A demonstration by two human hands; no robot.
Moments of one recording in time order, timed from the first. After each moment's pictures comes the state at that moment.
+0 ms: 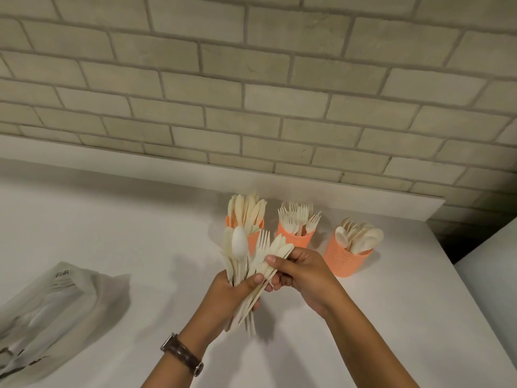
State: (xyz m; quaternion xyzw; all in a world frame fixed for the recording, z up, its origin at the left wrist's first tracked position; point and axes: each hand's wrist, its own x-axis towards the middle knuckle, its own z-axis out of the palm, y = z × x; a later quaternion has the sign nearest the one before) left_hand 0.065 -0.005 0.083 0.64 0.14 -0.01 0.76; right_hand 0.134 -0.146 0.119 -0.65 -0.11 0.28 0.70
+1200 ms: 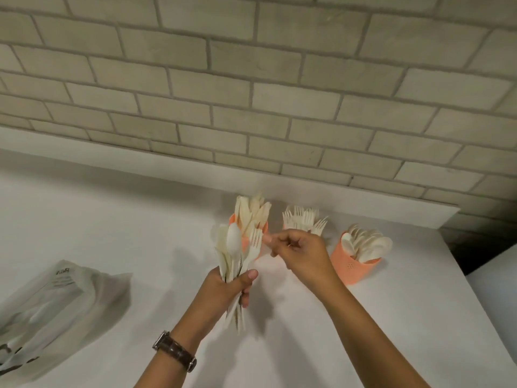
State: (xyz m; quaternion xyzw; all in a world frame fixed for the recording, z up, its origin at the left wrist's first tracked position) left_hand 0.081 0.012 0.070 0.67 0.16 0.00 0.72; right_hand 0.168 -0.130 0.119 -0.78 -0.13 0.12 0.60
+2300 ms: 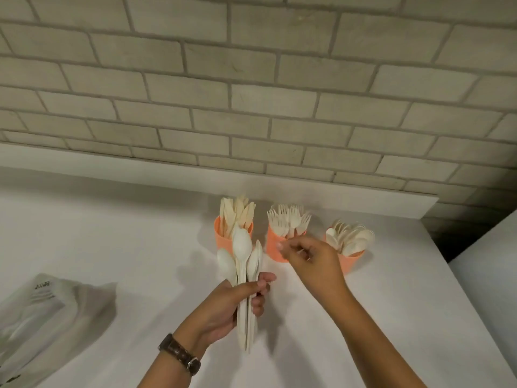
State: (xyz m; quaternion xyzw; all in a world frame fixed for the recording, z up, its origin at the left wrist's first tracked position) left_hand 0.089 -0.018 0.075 0.47 0.12 -0.17 0.86; right_hand 0.159 -0.171 0.116 -0.84 -0.14 -0.01 0.52
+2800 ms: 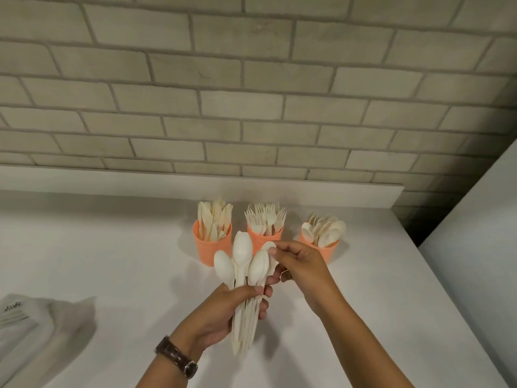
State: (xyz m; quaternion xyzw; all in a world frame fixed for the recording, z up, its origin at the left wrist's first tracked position) left_hand 0.084 -0.043 0.087 0.51 0.06 -0.21 0.83; right_hand 0.145 -0.193 0.115 -0.71 -0.03 0.15 0.68
